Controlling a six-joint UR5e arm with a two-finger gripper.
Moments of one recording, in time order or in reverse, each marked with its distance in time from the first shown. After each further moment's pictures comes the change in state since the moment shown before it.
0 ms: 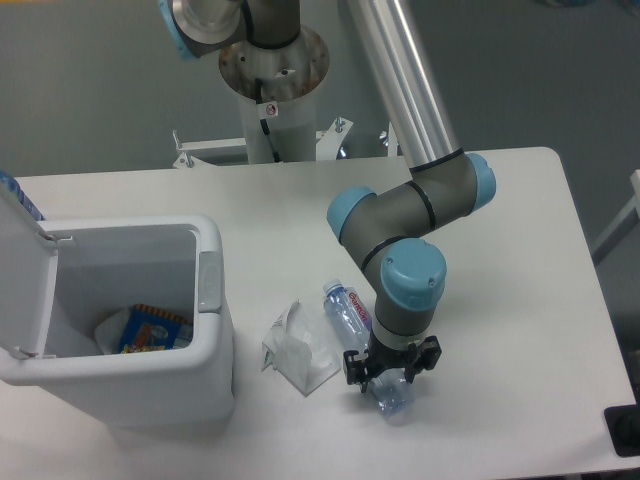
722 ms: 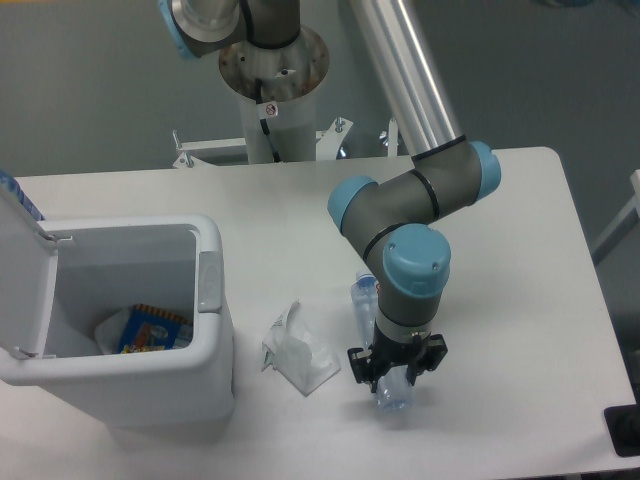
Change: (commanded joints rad) arm 0.021 0.061 0.058 -0.014 -0.052 0.015
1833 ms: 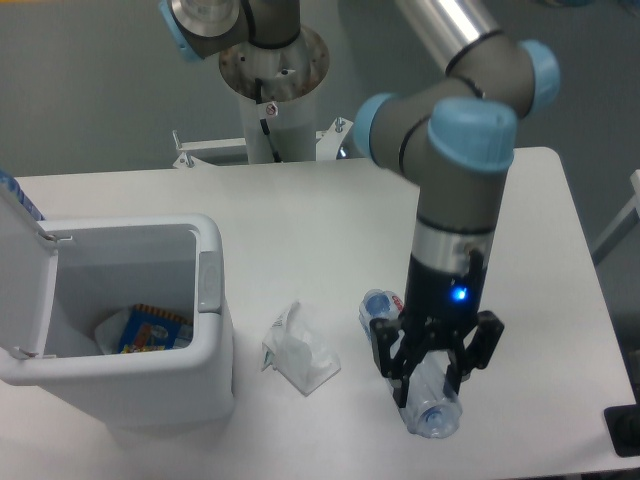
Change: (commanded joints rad) arm 0.028 0.193 0.249 0.014 -0.288 -0.104
